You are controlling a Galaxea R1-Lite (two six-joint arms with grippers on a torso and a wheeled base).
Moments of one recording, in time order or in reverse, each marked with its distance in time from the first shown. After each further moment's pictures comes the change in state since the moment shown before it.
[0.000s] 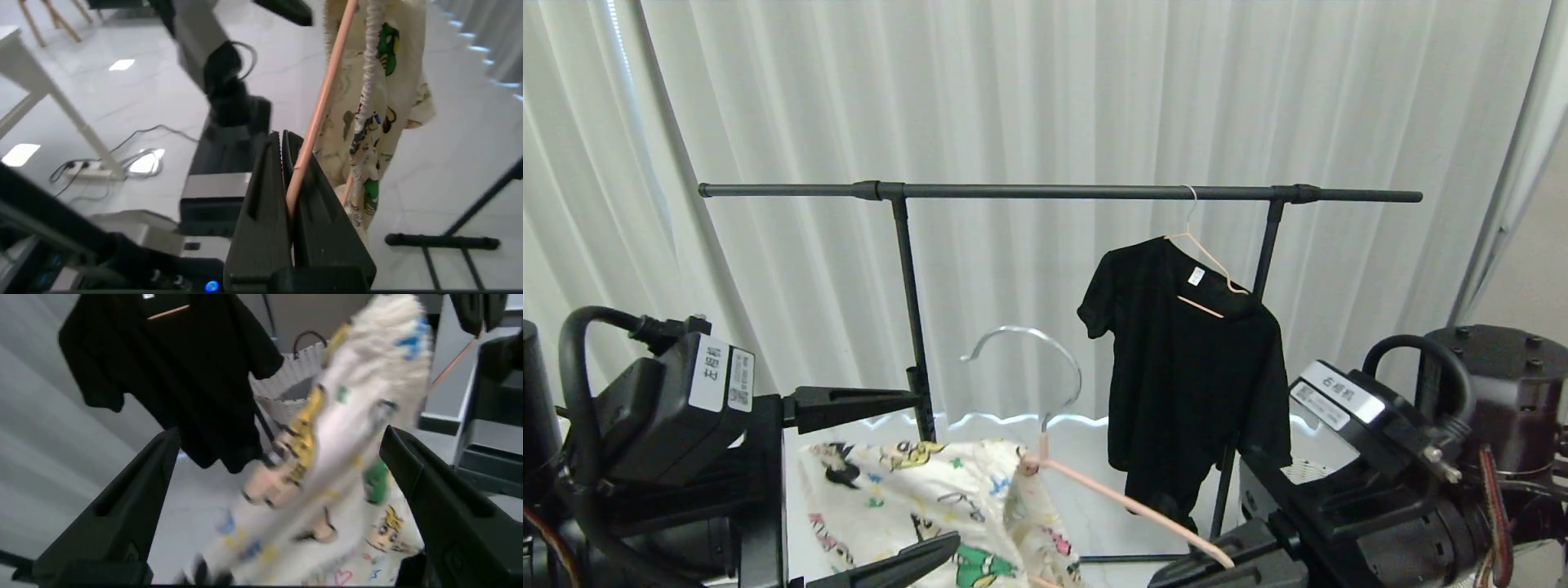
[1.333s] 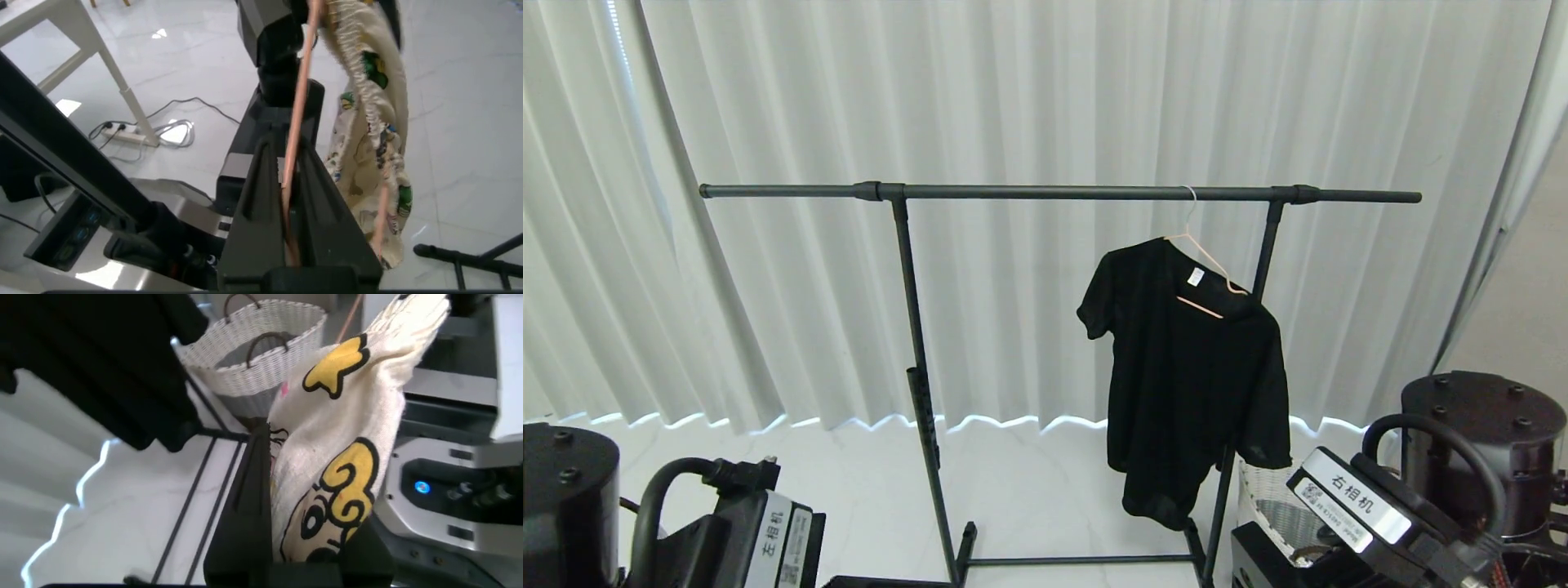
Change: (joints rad) left arm -0.155 0.007 0.143 0.000 -0.010 -0.011; right arm 0.090 0.009 0.055 -0.002 0.027 -0.081
